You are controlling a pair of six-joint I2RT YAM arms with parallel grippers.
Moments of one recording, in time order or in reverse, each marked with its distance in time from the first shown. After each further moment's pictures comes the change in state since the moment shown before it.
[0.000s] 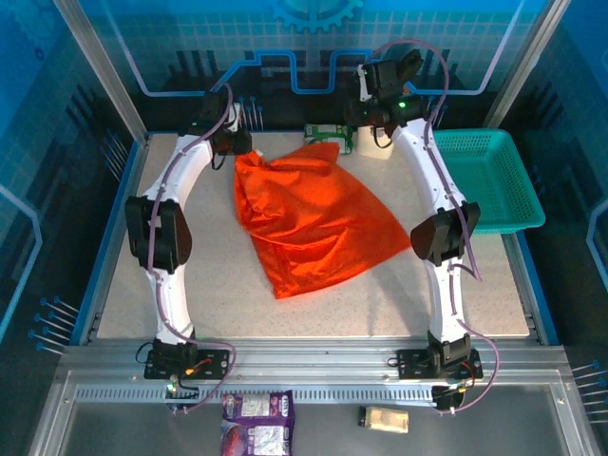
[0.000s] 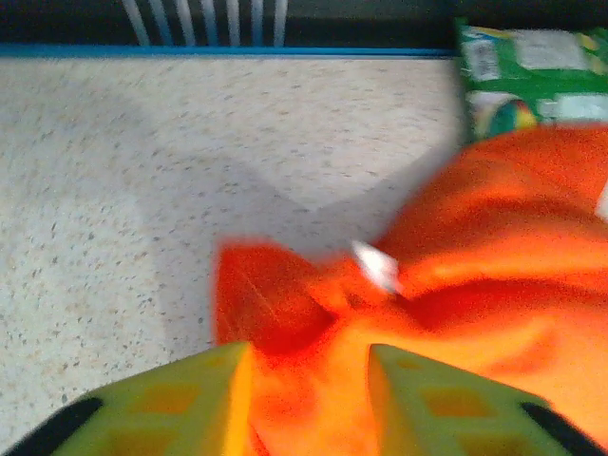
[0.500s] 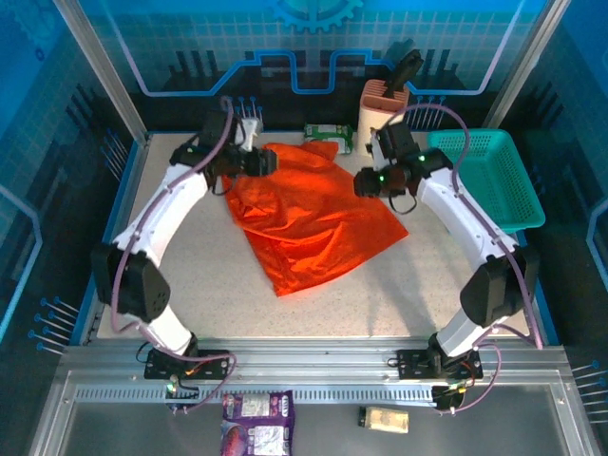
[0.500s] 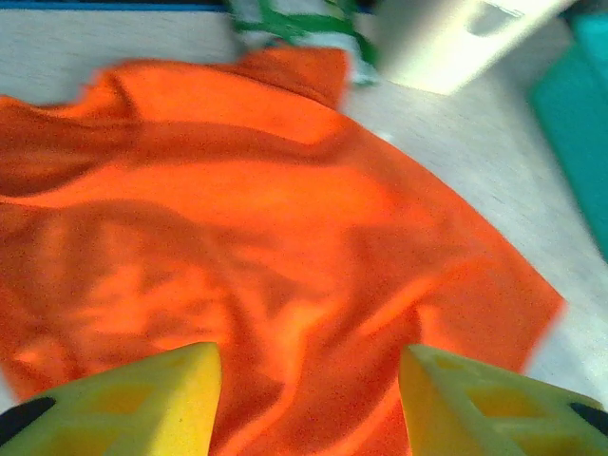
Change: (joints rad) left arm -0.196 -0.470 -0.421 0.042 0.206 -0.074; right arm 0.042 -0.628 -1.012 0.063 -0.200 0.167
